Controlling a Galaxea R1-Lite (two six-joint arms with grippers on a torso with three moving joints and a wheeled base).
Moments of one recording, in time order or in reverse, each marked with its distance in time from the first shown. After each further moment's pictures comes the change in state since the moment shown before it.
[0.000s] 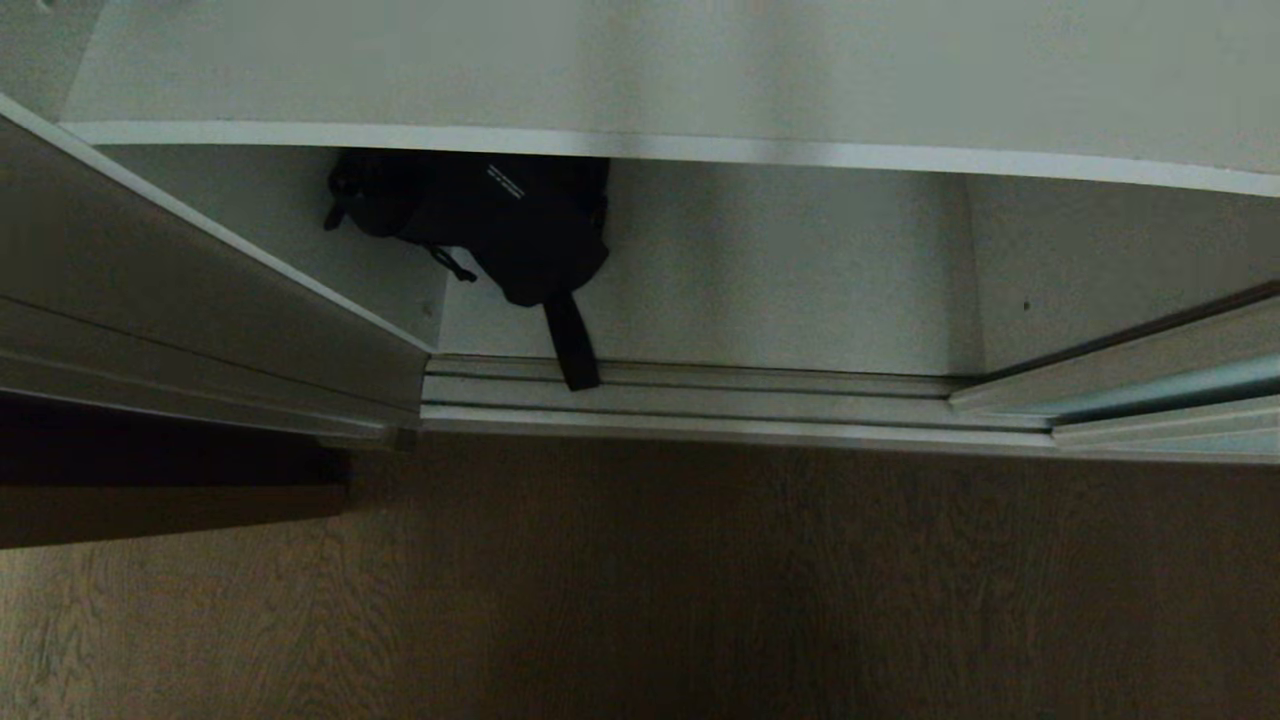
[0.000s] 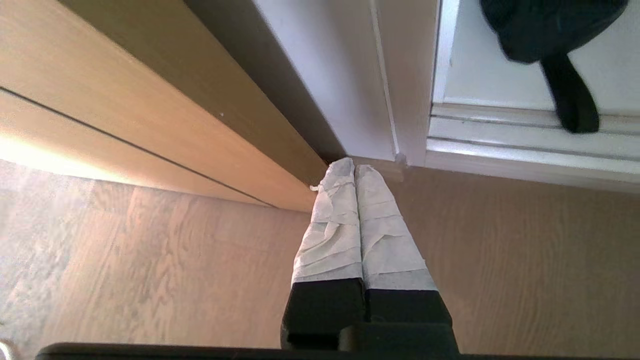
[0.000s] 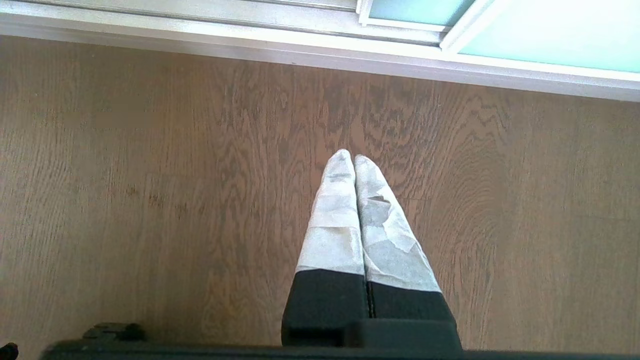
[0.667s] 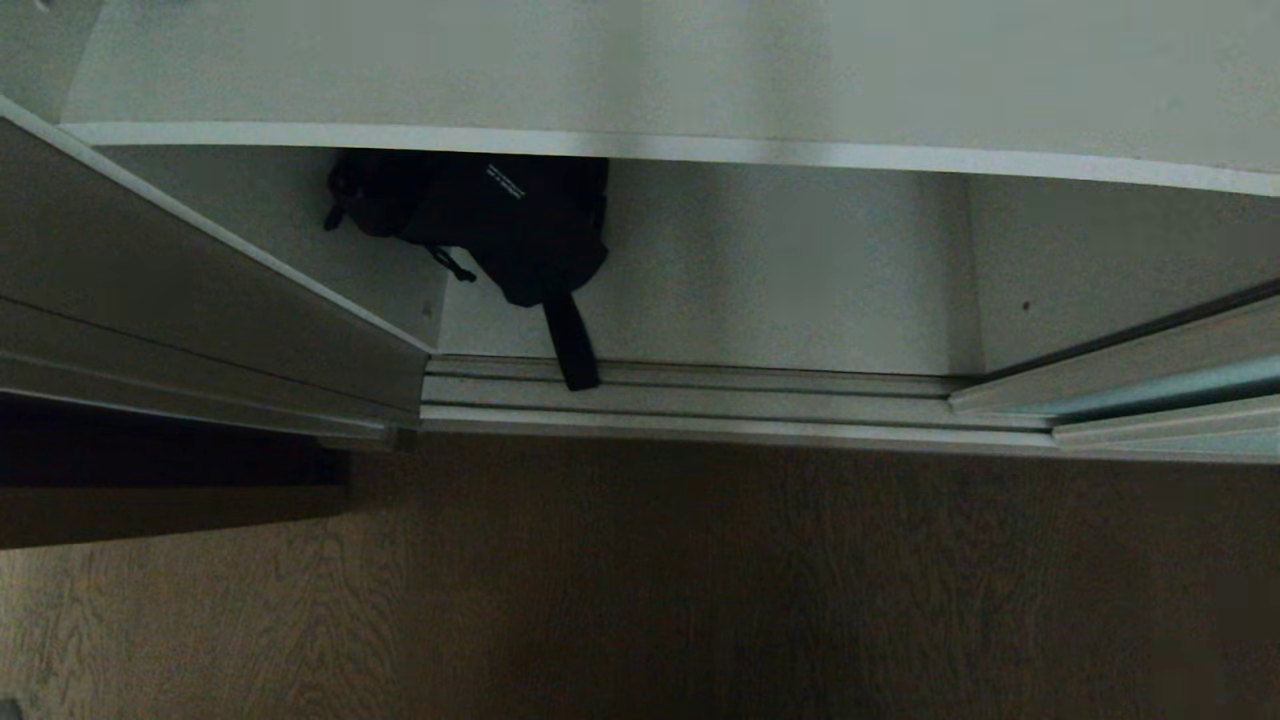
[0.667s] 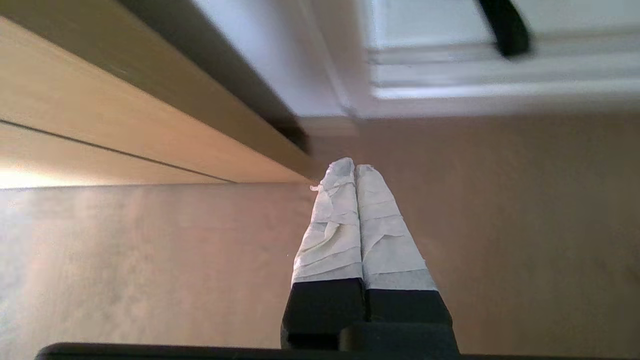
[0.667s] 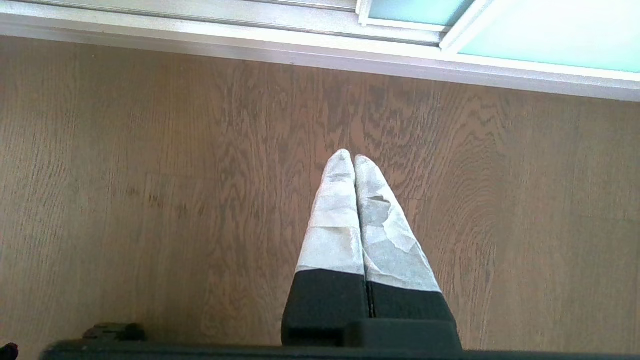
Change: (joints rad) left arm 0.167 -0.075 0.007 0.190 -0.332 0.010; right arm 0.000 0.000 0.000 0.000 0.000 0.000
